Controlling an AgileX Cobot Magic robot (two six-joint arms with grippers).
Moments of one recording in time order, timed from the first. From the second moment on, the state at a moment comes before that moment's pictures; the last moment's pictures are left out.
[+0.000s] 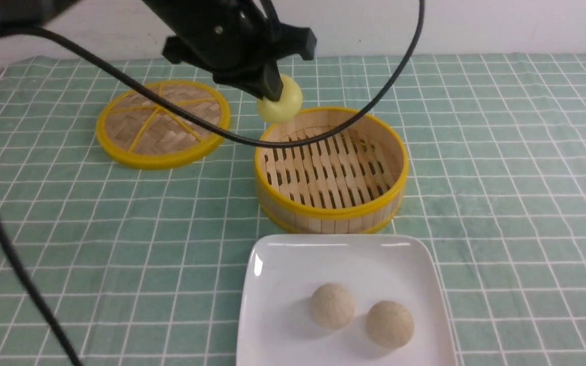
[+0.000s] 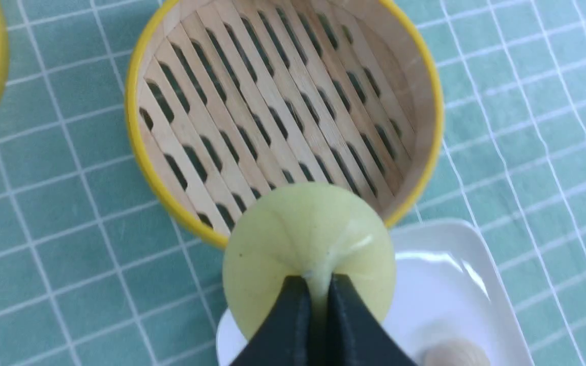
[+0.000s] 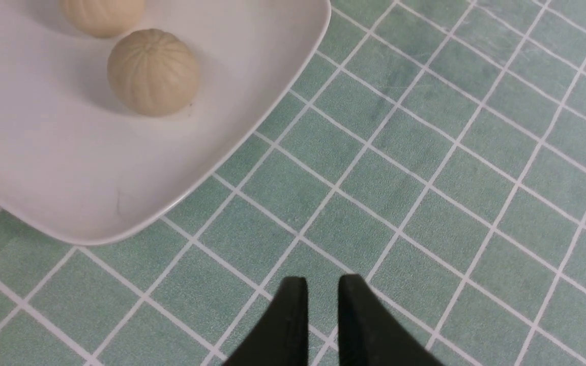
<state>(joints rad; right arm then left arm) 0.53 0.55 -0.45 -0.03 0.72 -0.07 -0.47 1.72 -1.84 -0.19 1.15 -0.08</state>
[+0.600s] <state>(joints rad) 0.53 0.55 -0.45 -0.04 0.71 -0.07 -0.53 1.69 -1.23 -0.35 0.94 -0.04</state>
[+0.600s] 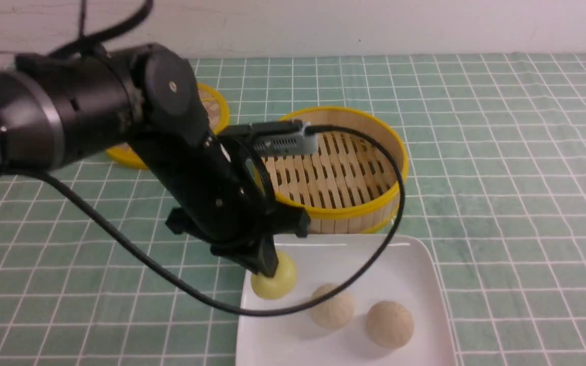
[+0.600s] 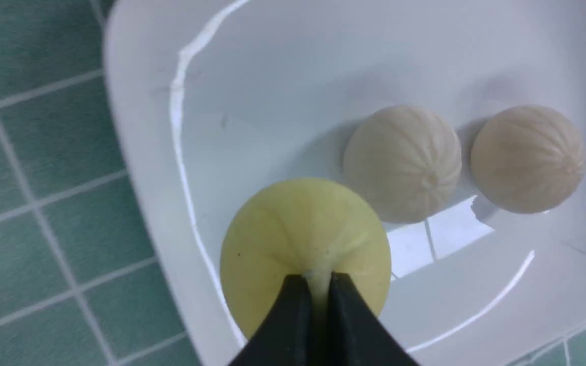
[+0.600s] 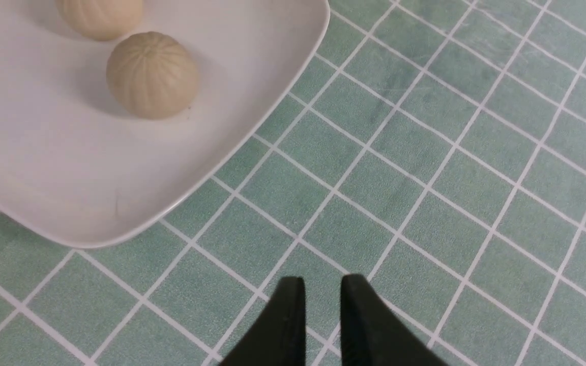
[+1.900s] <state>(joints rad) 0.53 0.22 -0.64 -0.04 0.86 0.06 -0.57 1.79 -1.38 -0.23 0.93 -0.12</state>
